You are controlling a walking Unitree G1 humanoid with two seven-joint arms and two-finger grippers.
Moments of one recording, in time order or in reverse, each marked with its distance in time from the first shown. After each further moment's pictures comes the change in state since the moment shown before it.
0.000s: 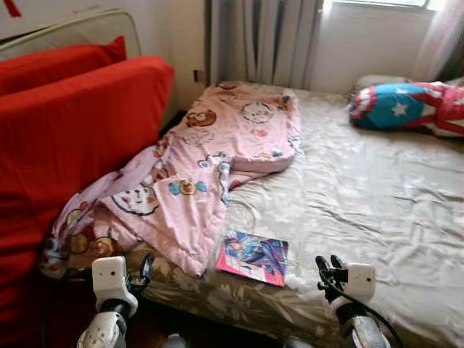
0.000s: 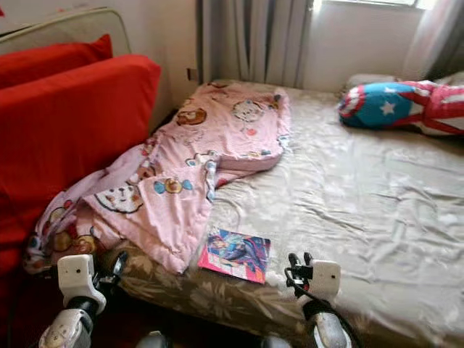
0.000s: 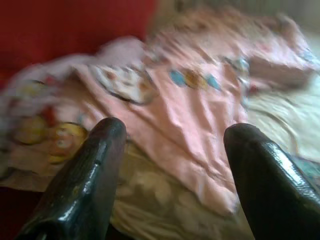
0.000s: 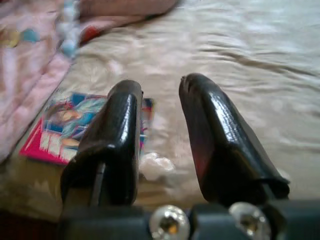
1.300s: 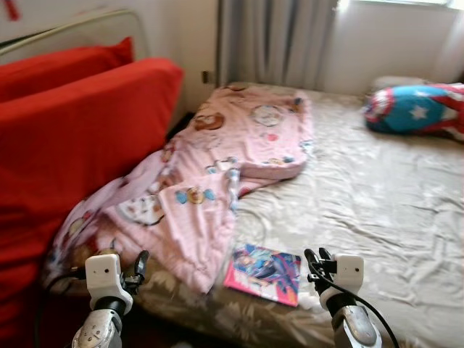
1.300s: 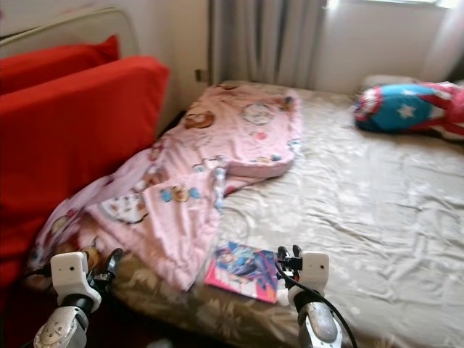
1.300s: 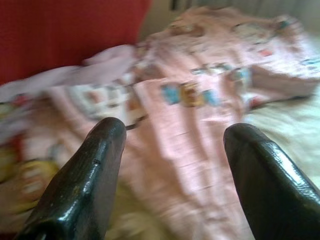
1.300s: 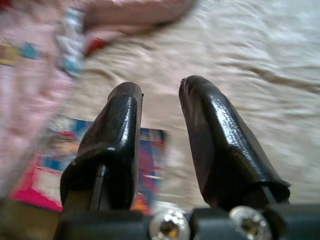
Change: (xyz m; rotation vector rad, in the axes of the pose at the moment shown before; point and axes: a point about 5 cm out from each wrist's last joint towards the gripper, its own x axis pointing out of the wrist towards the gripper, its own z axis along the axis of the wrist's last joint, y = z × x) left arm 0.002 -0.013 -0.005 -0.049 0.025 -0.002; right arm 0.003 -0.009 -0.007 -0.002 0.063 -0.003
